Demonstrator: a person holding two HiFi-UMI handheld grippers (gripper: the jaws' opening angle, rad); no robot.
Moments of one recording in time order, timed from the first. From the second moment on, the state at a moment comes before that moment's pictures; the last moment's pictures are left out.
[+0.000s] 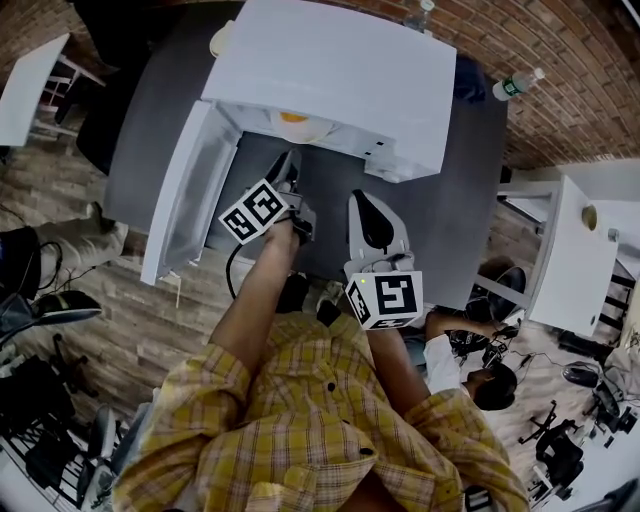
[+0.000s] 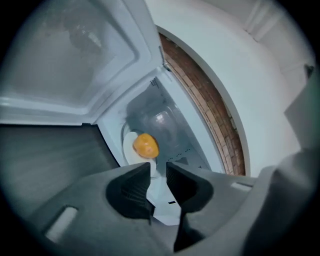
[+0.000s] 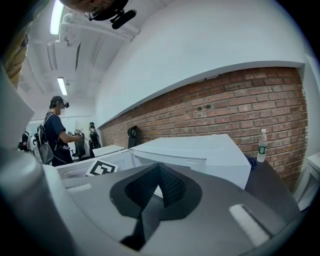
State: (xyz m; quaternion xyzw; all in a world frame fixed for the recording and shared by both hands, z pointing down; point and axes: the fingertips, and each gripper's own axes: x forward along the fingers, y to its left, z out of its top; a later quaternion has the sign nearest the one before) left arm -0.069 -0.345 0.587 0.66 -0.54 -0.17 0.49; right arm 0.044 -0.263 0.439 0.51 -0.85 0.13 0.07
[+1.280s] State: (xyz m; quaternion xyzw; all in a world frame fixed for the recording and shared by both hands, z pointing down) left arm -0.076 -0.381 0.676 0.45 -0.47 -0.35 0.67; right arm 0.048 -0.278 0.464 0.52 -0.84 0.15 0.08
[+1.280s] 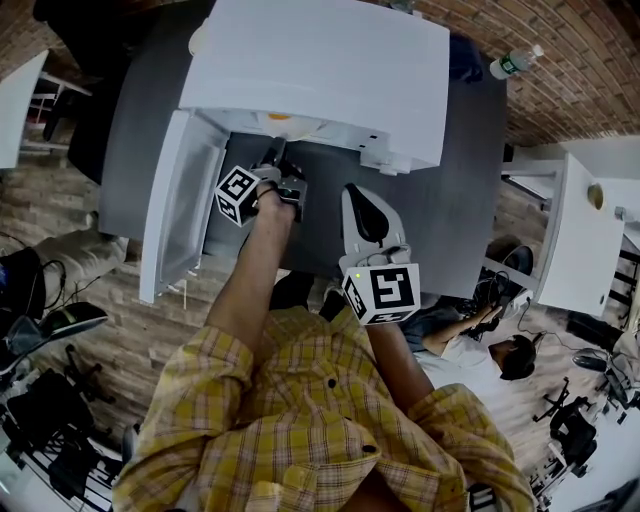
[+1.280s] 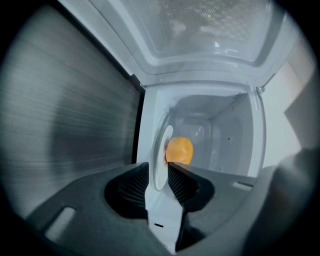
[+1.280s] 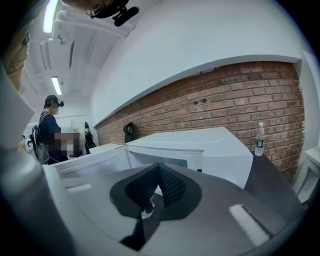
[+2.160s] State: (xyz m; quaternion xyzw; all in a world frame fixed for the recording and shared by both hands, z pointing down) left arm -0.072 -0.398 0.682 0.46 -0.47 -0.35 0.67; right arm 0.050 -0.280 0.470 0.52 -0.83 0.16 0.08
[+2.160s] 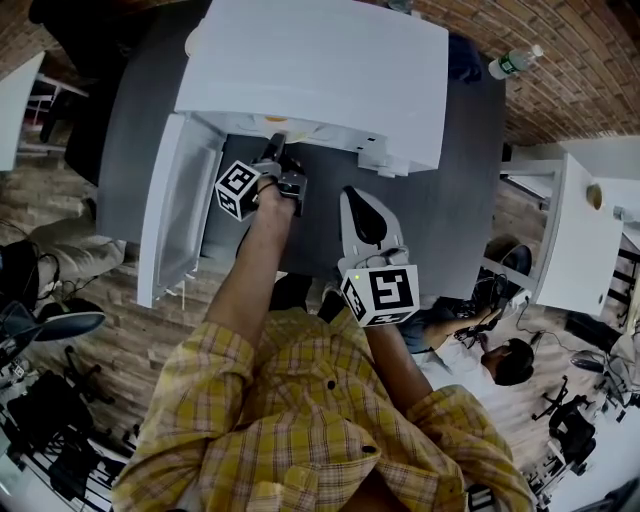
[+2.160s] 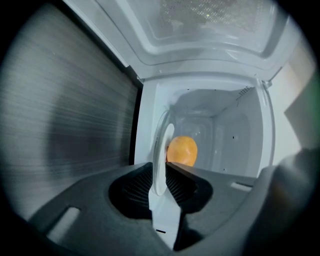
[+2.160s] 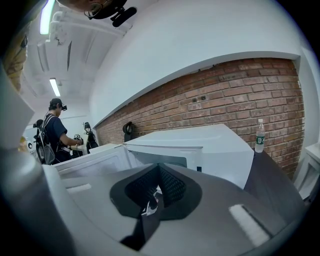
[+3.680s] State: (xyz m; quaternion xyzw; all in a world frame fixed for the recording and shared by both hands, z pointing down) left arm -0.075 -0.373 0.641 0.49 -0.47 -0.38 0.63; right arm 0.059 -0.258 0.455 0.51 -0.84 0.15 0.08
